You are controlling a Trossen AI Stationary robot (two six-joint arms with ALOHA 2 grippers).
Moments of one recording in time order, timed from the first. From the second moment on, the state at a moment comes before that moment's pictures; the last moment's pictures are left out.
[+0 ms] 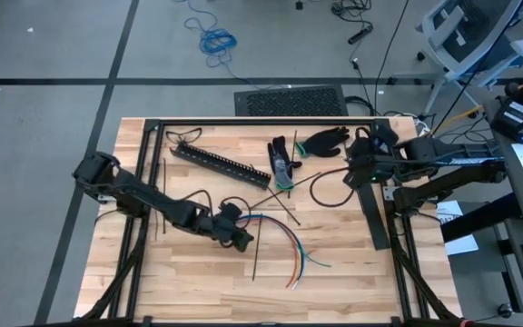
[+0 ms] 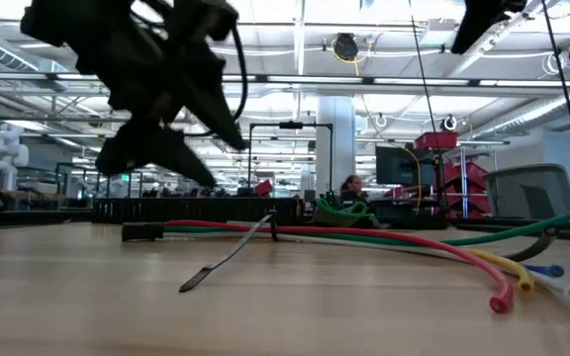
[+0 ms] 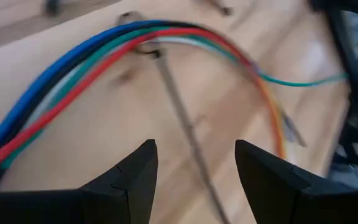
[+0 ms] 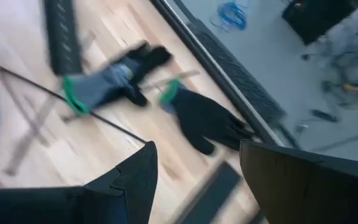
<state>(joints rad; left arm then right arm) -0.35 1.58 0.78 0.03 -0.23 -1.26 0.12 1.08 1.28 -1.33 0.68 0.54</state>
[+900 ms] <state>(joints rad) -0.19 1.63 0.82 0.12 -0.10 -1.01 0.17 1.09 0.75 -0.75 0.31 0.70</state>
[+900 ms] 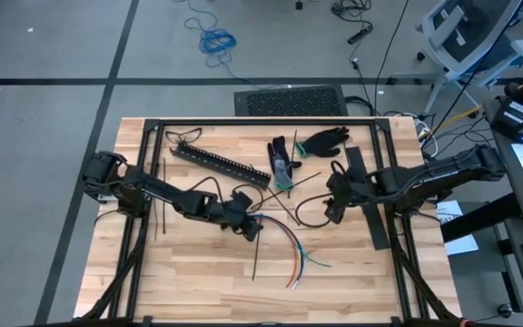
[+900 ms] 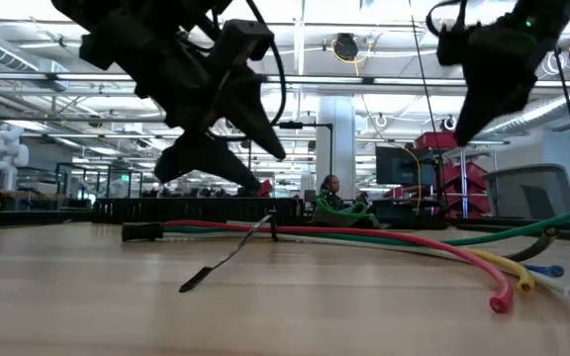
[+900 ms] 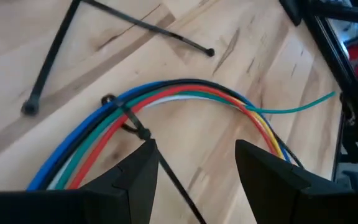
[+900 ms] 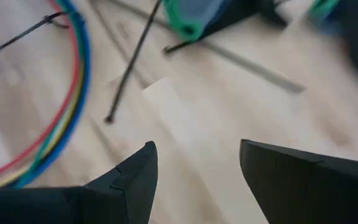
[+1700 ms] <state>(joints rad) 0.05 1.57 0.86 -0.01 0.11 -0.67 0.32 1.09 0.64 -0.39 0.26 0.94</state>
